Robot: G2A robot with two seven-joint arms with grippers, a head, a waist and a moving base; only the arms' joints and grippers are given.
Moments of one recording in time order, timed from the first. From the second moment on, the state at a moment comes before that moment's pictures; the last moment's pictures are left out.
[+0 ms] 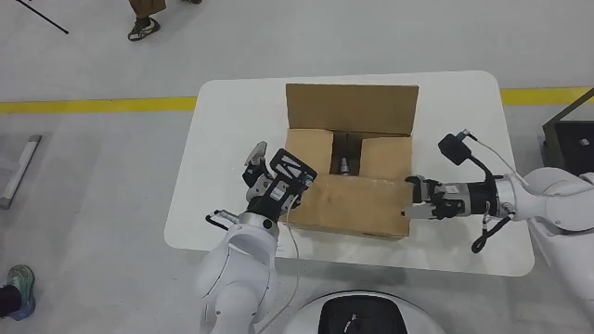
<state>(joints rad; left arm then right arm) 1.33 -1.45 -1.22 -2.21 2.04 -0.39 -0.74 -1.19 -1.04 1.51 -1.69 0.11 -0.52 1.30</state>
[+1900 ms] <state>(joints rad) 1.19 -1.45 -1.18 -2.21 1.84 -0.53 -0.89 -1.22 -0.89 1.32 -1.92 -0.05 -0.73 1.09</state>
